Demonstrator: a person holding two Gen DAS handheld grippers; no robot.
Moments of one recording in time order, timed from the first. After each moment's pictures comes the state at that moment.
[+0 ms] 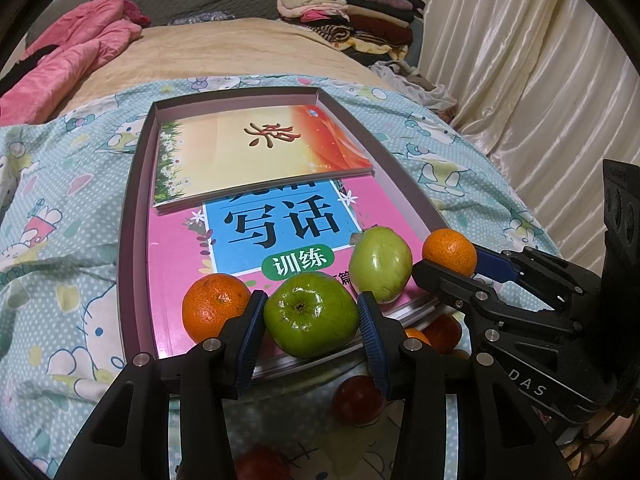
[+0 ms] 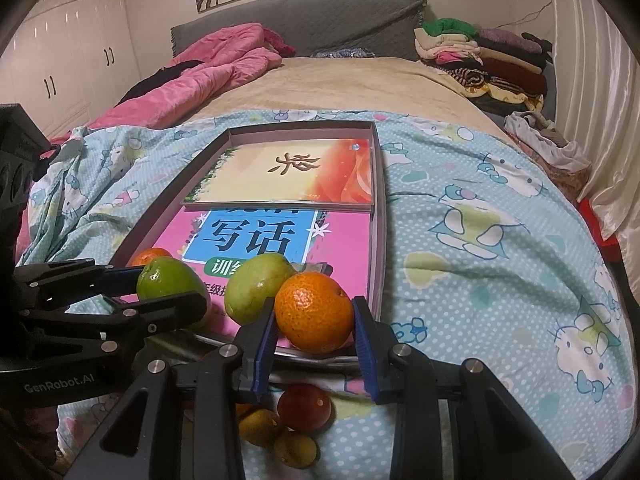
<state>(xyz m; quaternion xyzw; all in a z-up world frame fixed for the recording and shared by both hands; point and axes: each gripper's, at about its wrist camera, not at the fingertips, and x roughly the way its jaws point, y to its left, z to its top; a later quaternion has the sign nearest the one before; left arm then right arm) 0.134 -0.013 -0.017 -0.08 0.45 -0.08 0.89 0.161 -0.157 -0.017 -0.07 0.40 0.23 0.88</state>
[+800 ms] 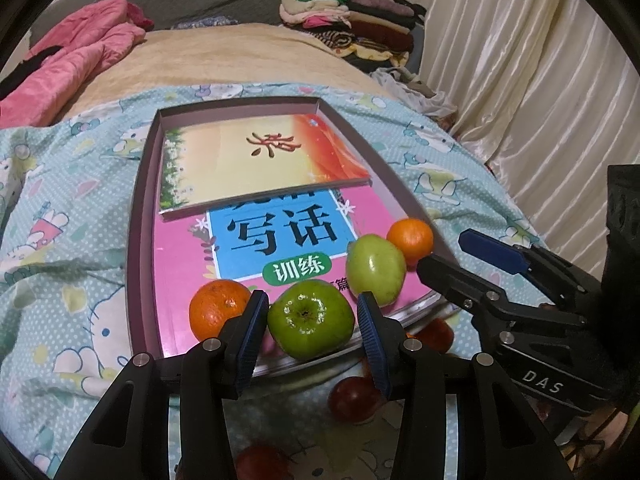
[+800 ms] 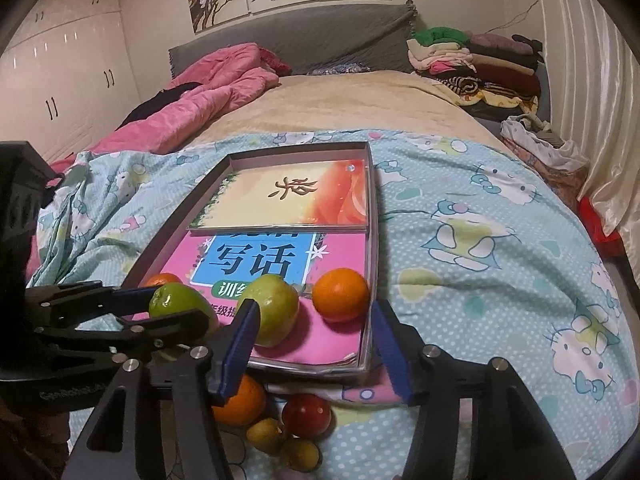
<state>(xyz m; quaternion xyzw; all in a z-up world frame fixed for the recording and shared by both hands) 0.131 -0.009 -0.008 -0.09 0.44 -0.08 0.89 0.159 -0.167 -0.004 -0.04 0.38 0.23 0.90</state>
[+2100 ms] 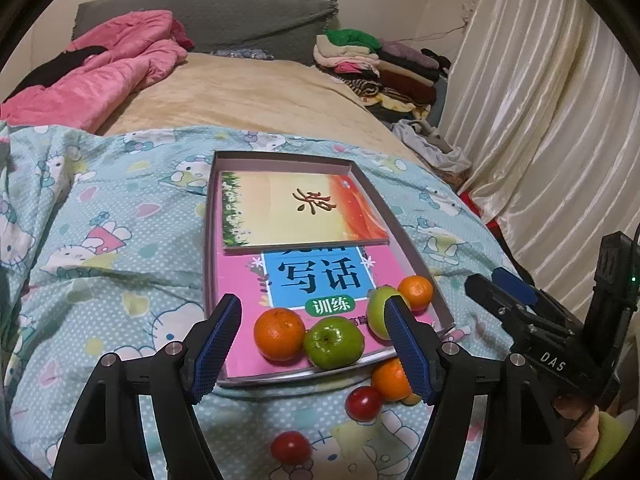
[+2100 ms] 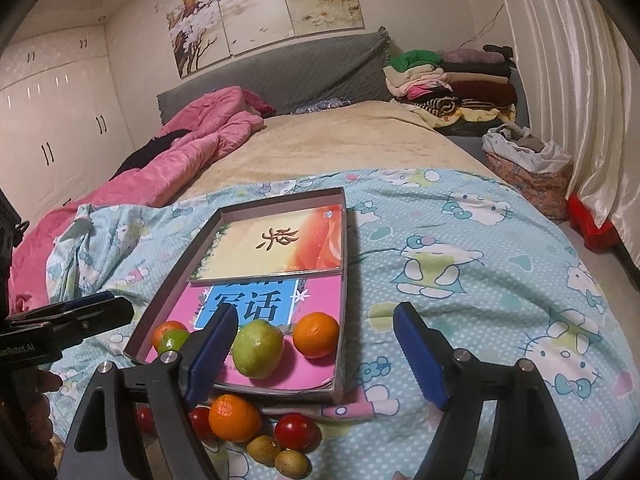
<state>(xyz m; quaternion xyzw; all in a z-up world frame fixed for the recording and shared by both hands) 0.100 0.032 0.036 -0.14 0.38 -0.03 0.92 0.152 -0.198 0.025 0.03 0.32 0.21 0.92</state>
